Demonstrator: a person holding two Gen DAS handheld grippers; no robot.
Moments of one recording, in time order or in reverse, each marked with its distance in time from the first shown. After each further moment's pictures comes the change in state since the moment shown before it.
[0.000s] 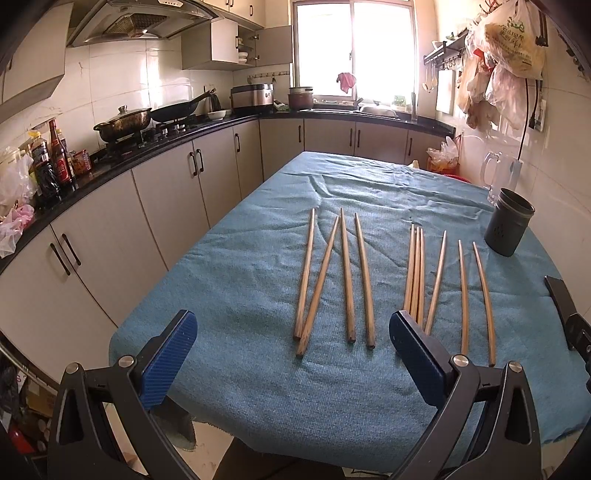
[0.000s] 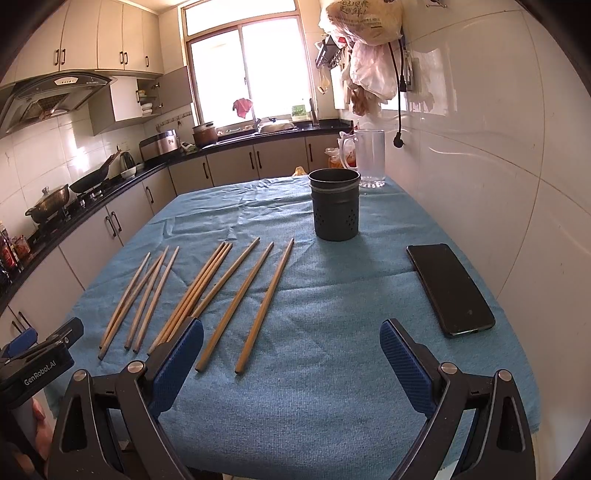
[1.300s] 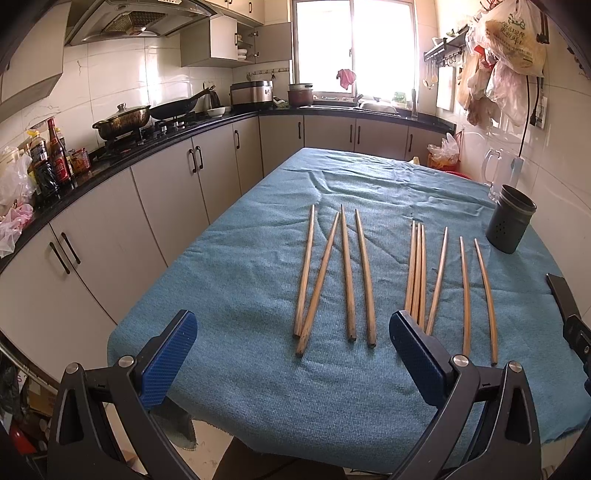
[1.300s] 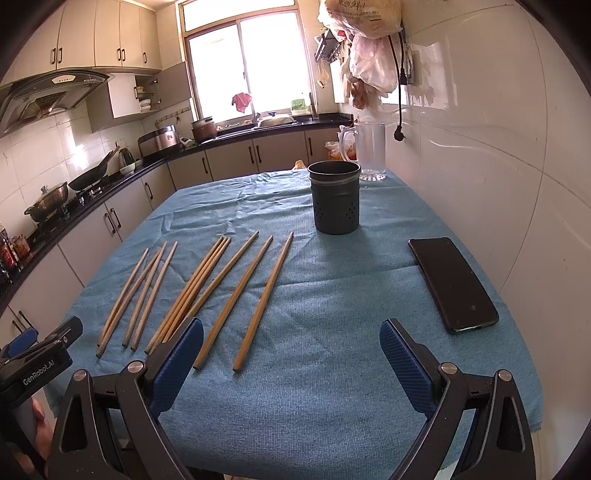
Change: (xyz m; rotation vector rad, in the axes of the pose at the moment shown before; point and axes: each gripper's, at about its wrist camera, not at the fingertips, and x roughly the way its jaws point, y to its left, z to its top) left arm 0.000 0.000 0.000 0.002 0.003 0.001; right arm 0.004 0.001 -0.001 0.005 0.023 0.001
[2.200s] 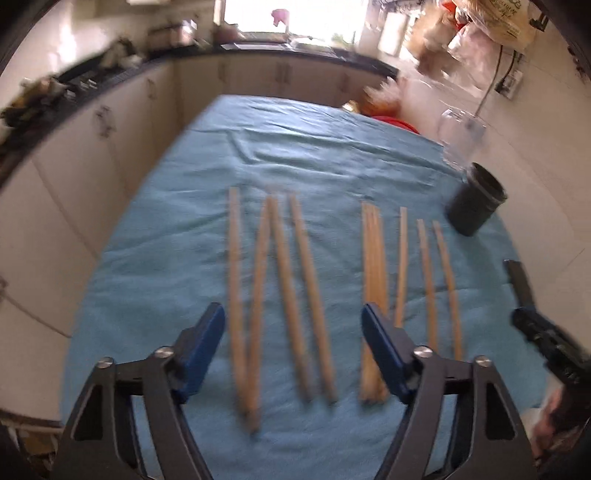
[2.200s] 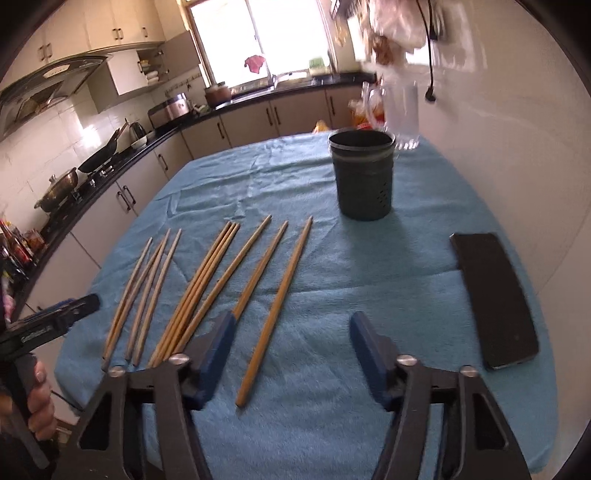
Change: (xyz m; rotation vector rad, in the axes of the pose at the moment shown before) left arm 0.092 -0.019 0.074 0.097 0.323 -0.335; right arm 0.073 -0.015 0.048 0.036 0.211 0.135
